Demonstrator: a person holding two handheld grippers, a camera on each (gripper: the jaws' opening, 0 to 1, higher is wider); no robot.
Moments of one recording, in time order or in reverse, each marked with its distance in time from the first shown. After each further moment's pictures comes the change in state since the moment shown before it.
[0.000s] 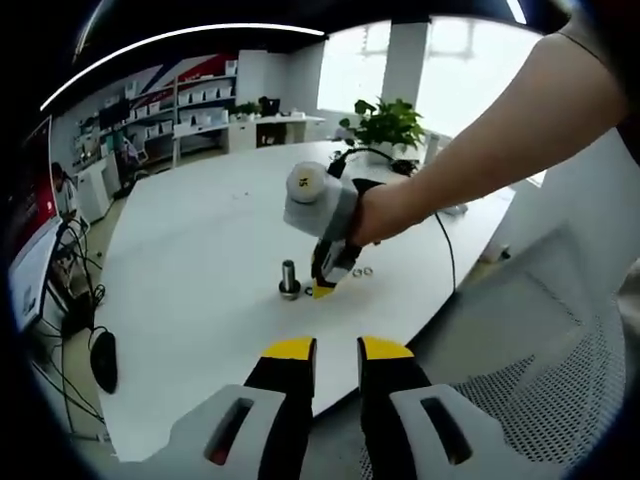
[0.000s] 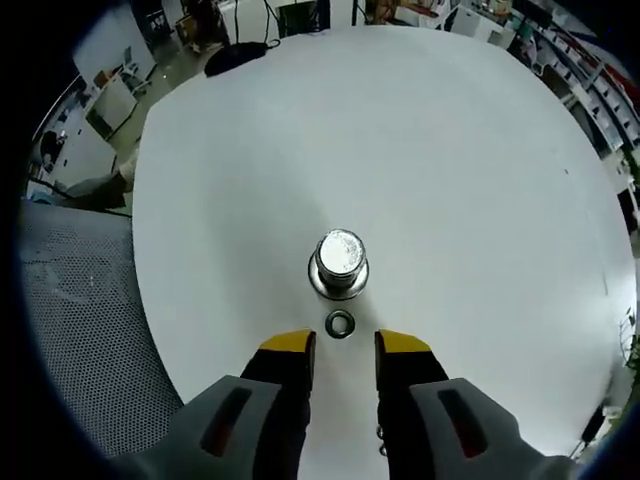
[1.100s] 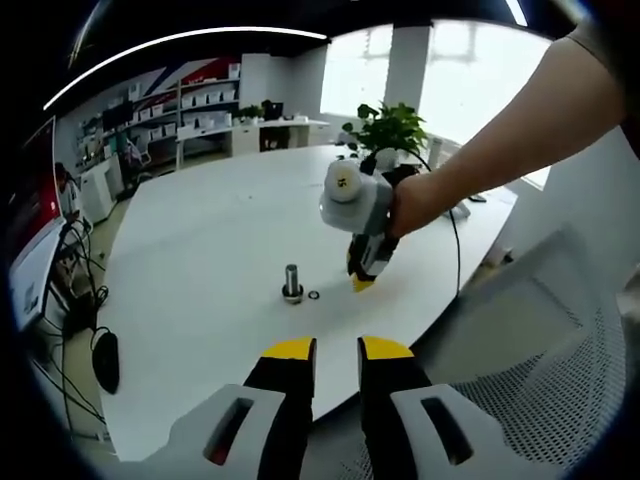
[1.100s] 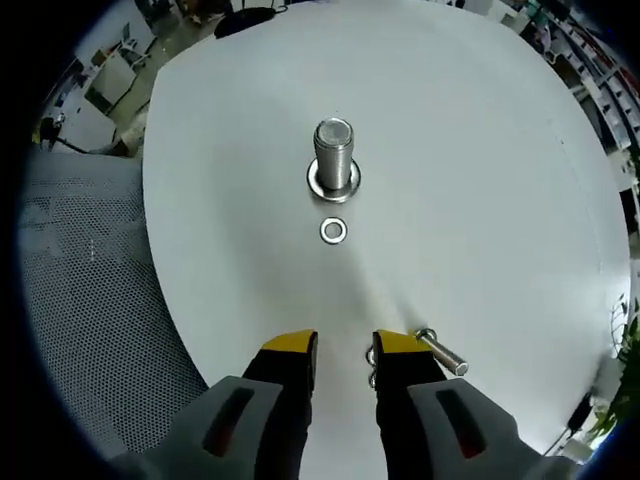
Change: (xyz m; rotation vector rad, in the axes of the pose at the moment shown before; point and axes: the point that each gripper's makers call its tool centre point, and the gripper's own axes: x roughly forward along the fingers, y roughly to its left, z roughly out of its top) left arm -0.003 0.003 0.003 -0.008 -0.022 0.014; right arm -0.029 -0.001 -0.049 -0.034 0.139 -0.002
